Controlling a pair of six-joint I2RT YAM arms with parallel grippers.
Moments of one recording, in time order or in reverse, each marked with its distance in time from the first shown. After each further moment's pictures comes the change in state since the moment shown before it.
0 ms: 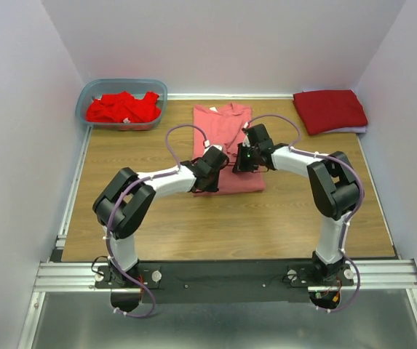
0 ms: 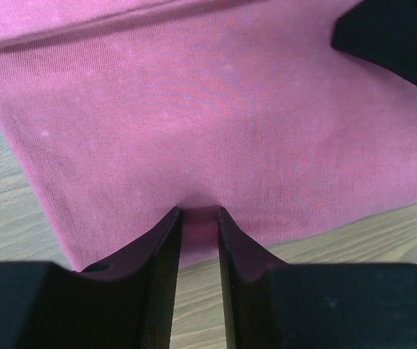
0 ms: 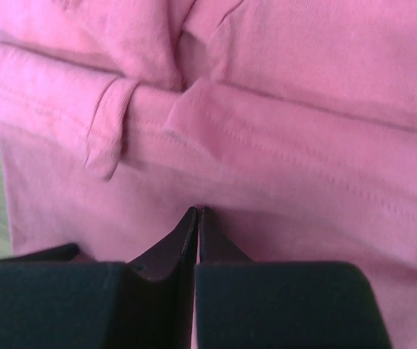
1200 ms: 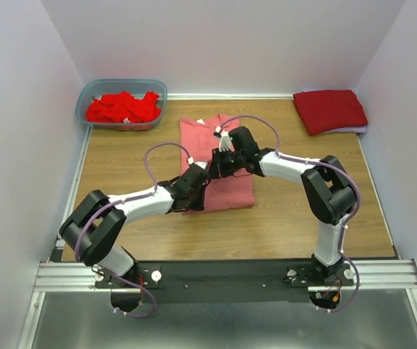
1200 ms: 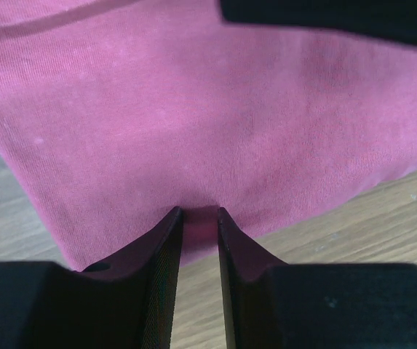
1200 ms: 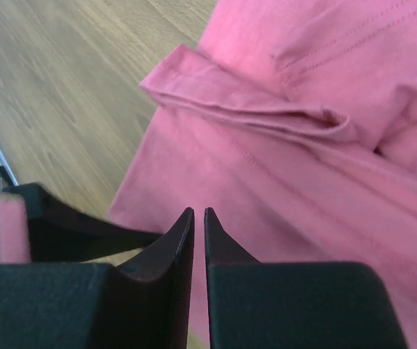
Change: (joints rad) left arm -0.009 -0.299 -0.344 0.062 0.074 -0.034; right arm 0.133 -0.016 0.026 0.119 -0.303 -0.087
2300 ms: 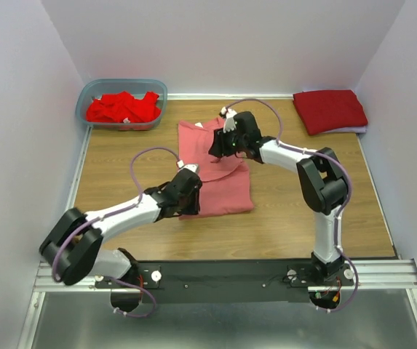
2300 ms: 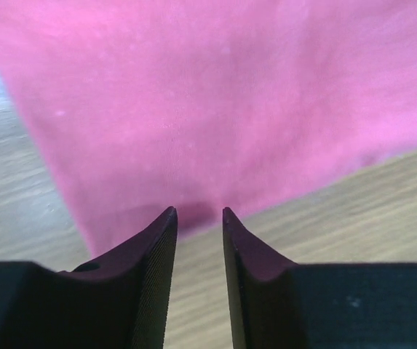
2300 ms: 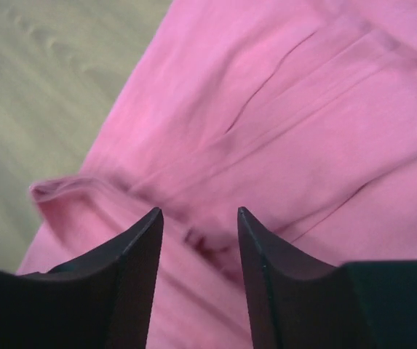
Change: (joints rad) left arm 0.000 -0.172 -0.088 -0.055 0.014 -0.062; right arm -0.077 0.150 0.194 0.103 0.181 -0.143
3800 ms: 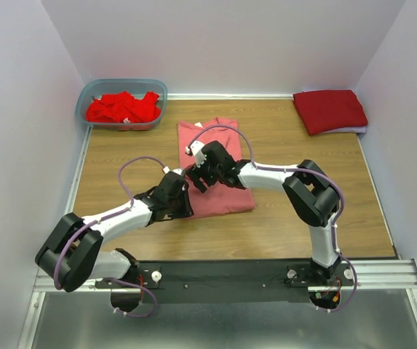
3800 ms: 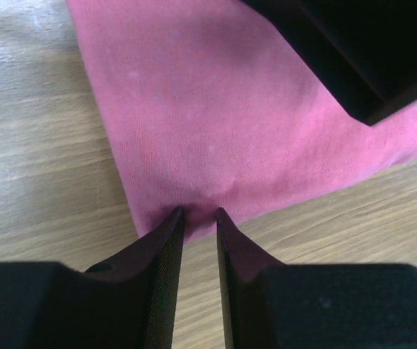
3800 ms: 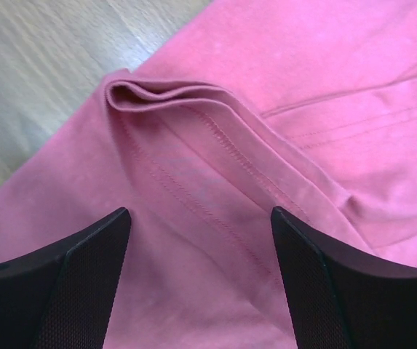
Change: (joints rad) left arm 0.122 -0.070 -0.142 0.093 0.124 -0.089; right arm 0.291 -0.052 -0.134 -0.057 0.256 -0.322
